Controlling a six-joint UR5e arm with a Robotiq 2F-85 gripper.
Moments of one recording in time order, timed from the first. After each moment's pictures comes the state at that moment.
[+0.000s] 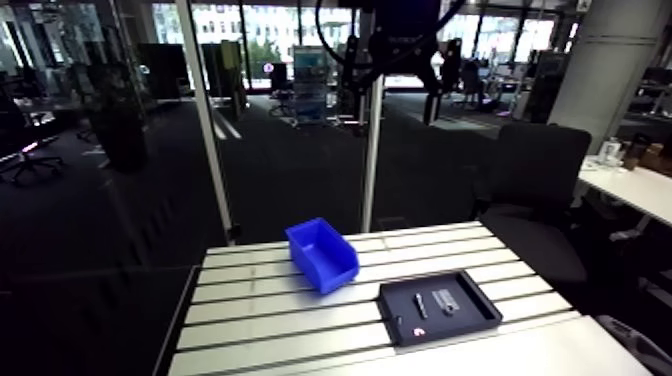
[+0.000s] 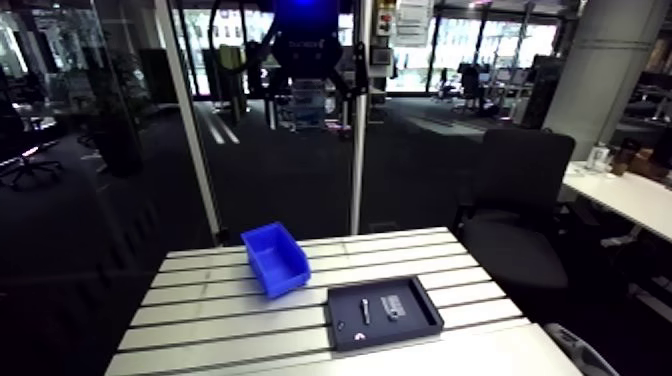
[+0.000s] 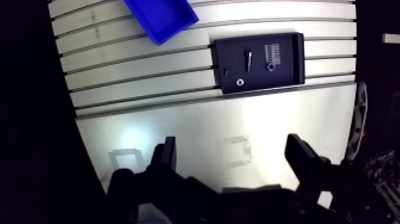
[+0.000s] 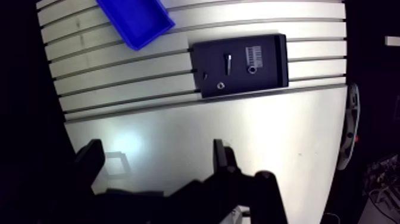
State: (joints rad) arm -0.20 -1.55 1.44 -1.41 -1.57 -1.64
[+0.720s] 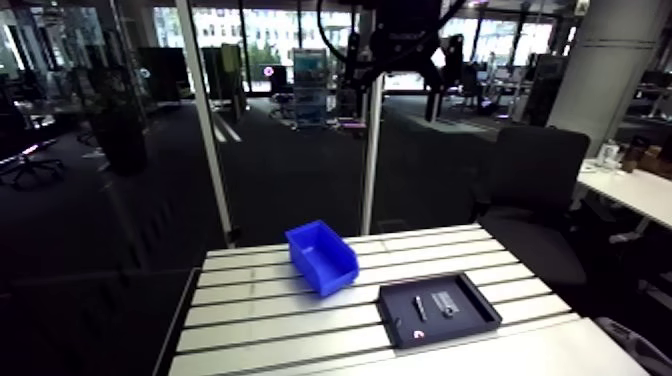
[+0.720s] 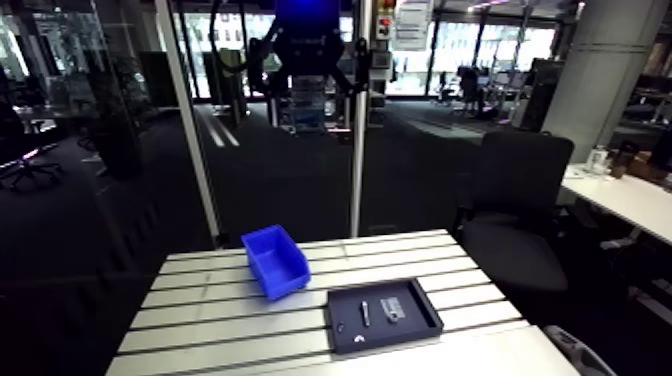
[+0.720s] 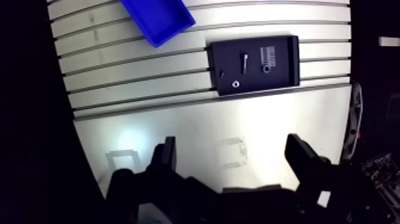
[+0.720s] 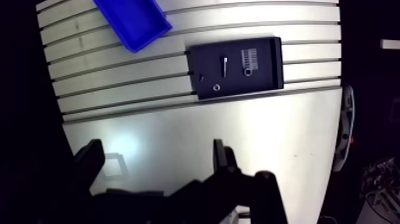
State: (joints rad) arm -0.20 -1.56 1.44 -1.42 -1.59 -1.65
